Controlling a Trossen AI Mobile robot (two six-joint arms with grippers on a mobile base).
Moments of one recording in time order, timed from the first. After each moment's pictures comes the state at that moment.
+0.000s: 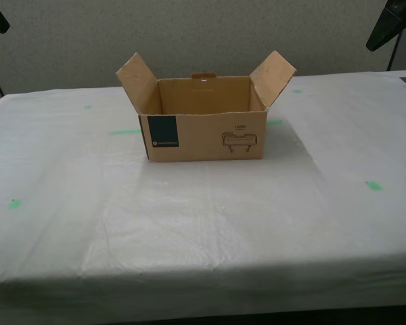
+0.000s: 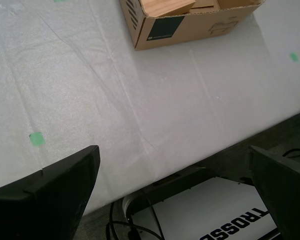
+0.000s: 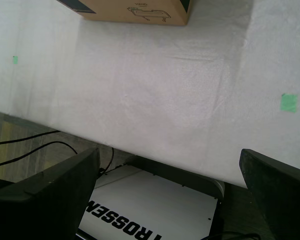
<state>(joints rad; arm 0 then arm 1) 0.31 0.95 0.87 -1.06 -0.37 0.23 -0.33 0.78 0.94 -1.18 0.24 -0.12</state>
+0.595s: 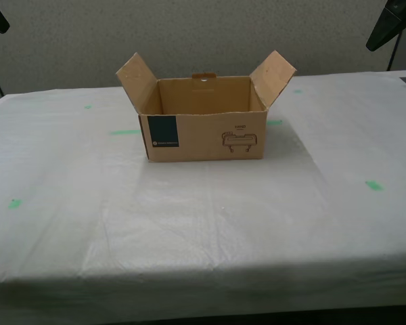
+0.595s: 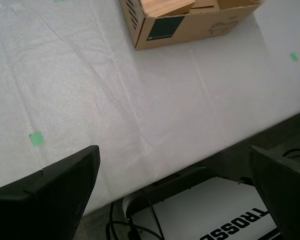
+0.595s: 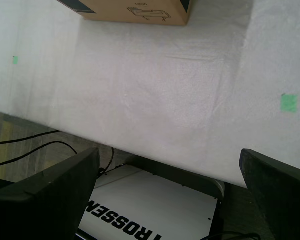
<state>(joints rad) 0.31 0.95 0.87 -1.06 -0.37 0.23 -0.33 0.78 0.94 -1.18 0.24 -0.12</state>
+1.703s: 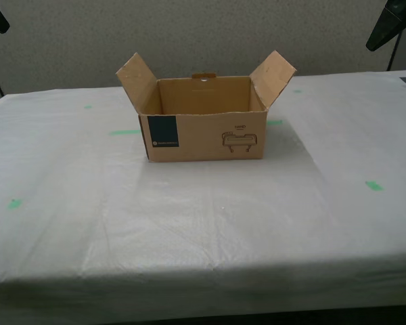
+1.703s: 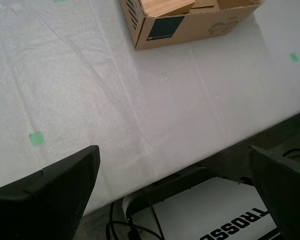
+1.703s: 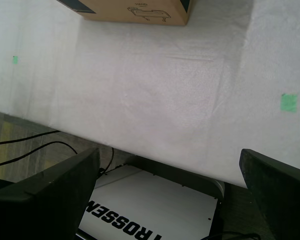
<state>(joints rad) 0.31 0.95 0.87 -1.06 -0.37 0.23 -0.33 0.78 0.94 -1.18 0.24 -0.12</state>
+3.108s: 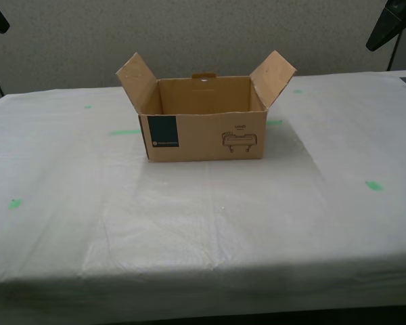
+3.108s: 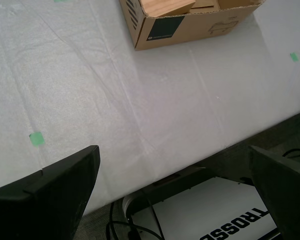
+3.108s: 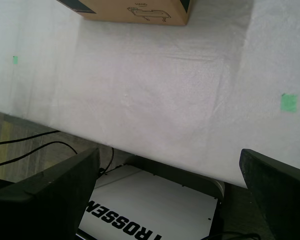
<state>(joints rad) 0.31 0.95 0.87 -1.06 -0.37 0.23 -0.33 0.78 0.94 -1.18 0.24 -0.12</state>
